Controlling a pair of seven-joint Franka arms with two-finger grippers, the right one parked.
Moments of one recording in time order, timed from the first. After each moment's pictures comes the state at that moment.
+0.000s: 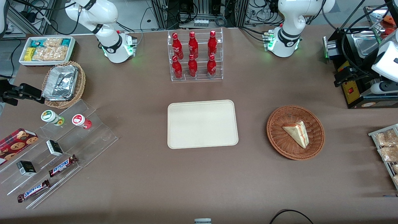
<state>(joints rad) -0.07 -0.02 0.03 -1.57 0.02 1.47 -0.15</state>
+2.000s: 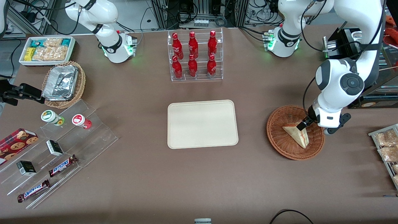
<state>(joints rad) -0.07 0.16 0.00 -2.20 0.05 2.38 -0.76</state>
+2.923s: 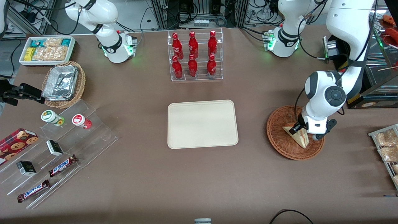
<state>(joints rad) -0.07 0.28 -0.02 -2.20 0.06 2.48 -0.83</state>
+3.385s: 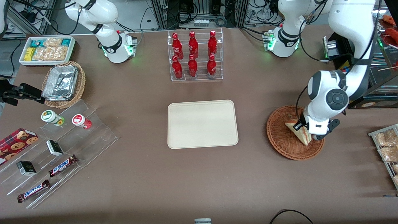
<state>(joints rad) -0.07 0.25 -0.04 -2.08 0.10 2.21 -0.81</state>
